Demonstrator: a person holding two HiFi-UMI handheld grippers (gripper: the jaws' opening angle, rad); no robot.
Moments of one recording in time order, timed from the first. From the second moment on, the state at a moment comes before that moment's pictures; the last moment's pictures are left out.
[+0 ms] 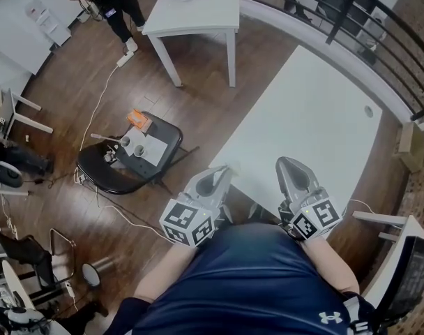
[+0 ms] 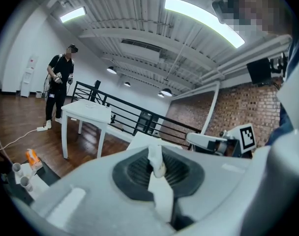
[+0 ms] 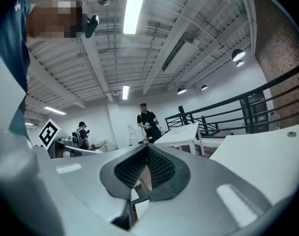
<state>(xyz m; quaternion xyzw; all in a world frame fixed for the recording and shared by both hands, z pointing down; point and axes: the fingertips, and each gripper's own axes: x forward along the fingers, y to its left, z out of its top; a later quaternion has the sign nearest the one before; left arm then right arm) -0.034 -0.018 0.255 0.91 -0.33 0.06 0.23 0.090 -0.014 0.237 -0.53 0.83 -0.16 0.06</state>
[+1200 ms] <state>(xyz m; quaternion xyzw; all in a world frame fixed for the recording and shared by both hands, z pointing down) -0.028 -0.011 0.259 0.91 -0.34 0.06 0.24 0.095 -0.006 0.242 -0.52 0.83 -0.16 0.05</state>
